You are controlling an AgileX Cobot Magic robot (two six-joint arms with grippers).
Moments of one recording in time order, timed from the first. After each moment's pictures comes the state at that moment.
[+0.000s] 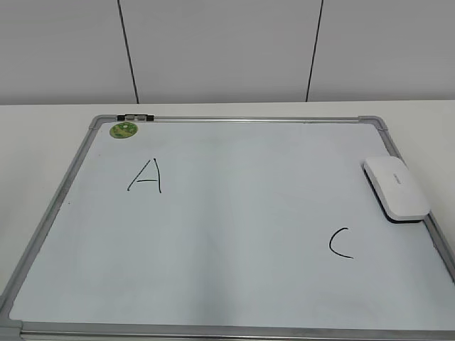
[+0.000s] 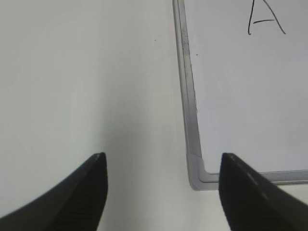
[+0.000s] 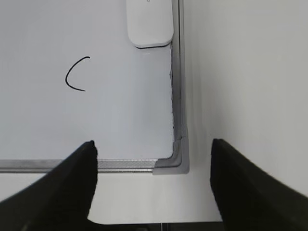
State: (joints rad) left arm -0.07 0.67 -0.65 0.06 0.87 -0.04; right arm 0.10 0.79 -0.73 -0.03 1.00 0.13
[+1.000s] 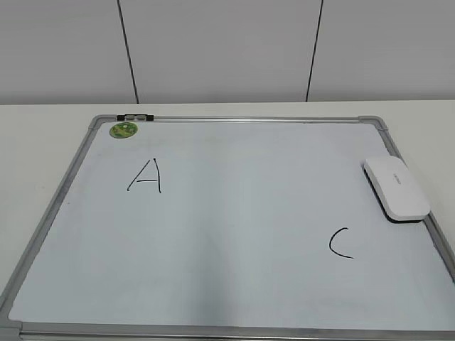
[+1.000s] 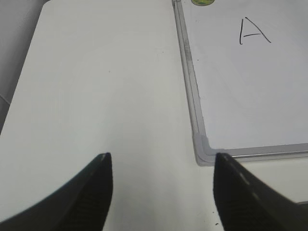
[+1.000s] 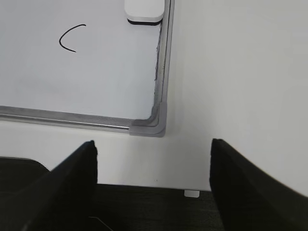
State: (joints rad) left arm -0.13 0.06 -0.52 0.11 1.12 -0.04; right arm 0.10 0.21 -0.51 -0.06 1.16 -0.02
